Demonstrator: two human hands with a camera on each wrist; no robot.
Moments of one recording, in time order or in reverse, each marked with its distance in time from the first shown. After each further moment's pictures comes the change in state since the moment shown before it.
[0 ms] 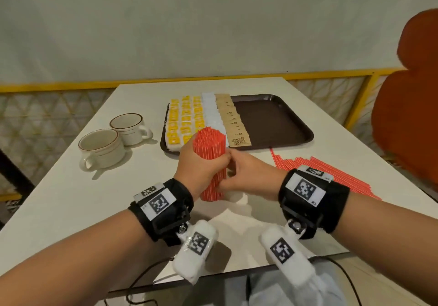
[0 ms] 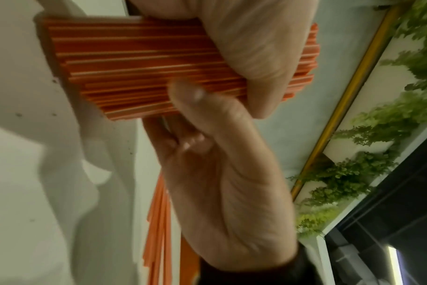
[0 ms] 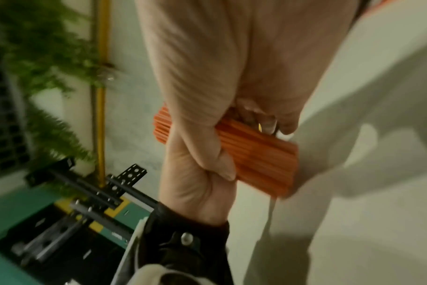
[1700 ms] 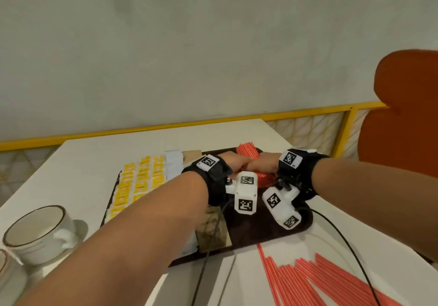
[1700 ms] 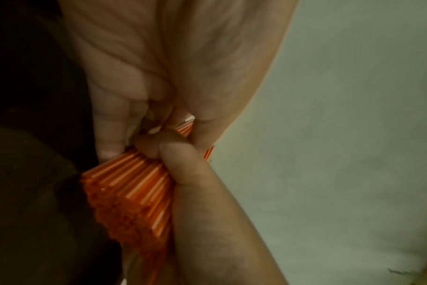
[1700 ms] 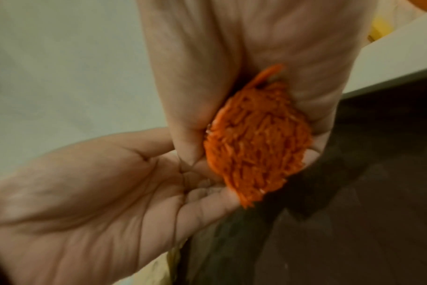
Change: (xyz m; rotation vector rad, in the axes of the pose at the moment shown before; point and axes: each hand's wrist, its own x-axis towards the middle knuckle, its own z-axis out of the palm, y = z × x) left_hand 0.260 0.001 0.162 0.600 -0.593 -0.319; right_hand 0.173 0.072 -0.227 -0.396 0.220 0.649
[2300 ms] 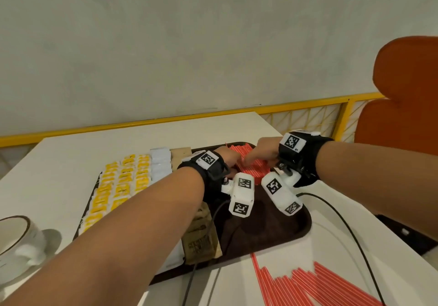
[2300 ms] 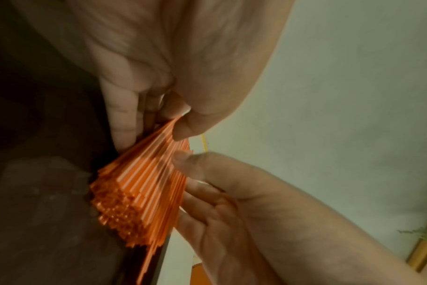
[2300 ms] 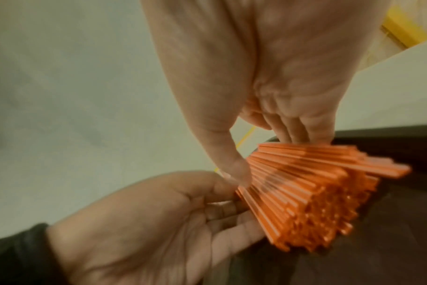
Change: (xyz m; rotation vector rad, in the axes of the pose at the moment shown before) left_hand 0.045 -0.006 0.011 -0.217 0.080 -0.100; right_hand 0.019 0.000 -0.028 -0.243 0.049 -0.008
